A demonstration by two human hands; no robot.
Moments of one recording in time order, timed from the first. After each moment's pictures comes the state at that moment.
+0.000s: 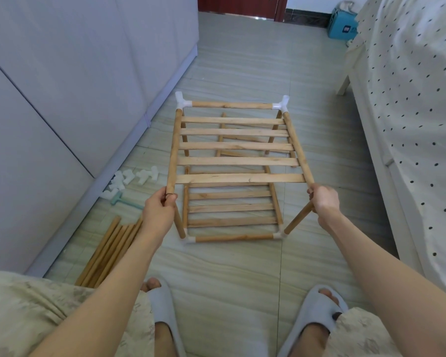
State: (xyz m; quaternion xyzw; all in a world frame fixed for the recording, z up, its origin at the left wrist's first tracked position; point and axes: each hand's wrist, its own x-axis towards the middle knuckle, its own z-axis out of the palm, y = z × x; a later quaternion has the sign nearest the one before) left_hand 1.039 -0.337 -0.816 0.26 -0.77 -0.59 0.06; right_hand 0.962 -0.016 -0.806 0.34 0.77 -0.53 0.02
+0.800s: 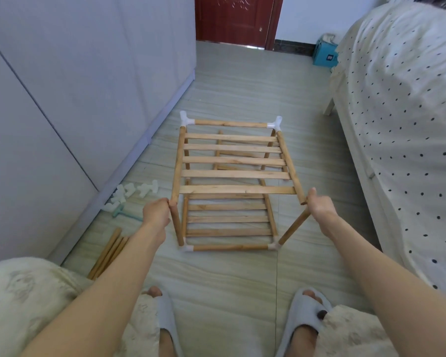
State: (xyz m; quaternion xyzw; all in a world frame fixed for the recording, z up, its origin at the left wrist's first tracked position) left_hand 1.032 -0.337 -0.783 0.40 -0.60 -0.69 0.00; right_hand 0.988 -0.020 -0.762 0.30 0.85 -0.43 0.09
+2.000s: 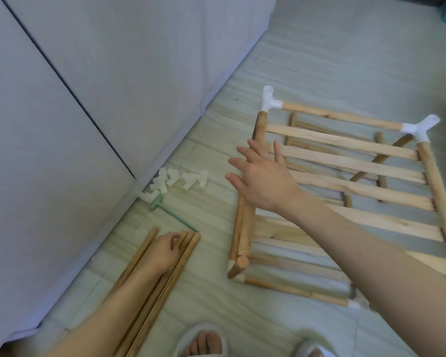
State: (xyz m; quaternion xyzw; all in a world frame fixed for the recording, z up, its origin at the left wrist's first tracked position) left_hand 1.009 -0.491 -0.961 0.27 -0.87 -0.36 -0.19; right_hand 0.855 -0.302 -0.791 -0.35 0.93 -0.04 0.08
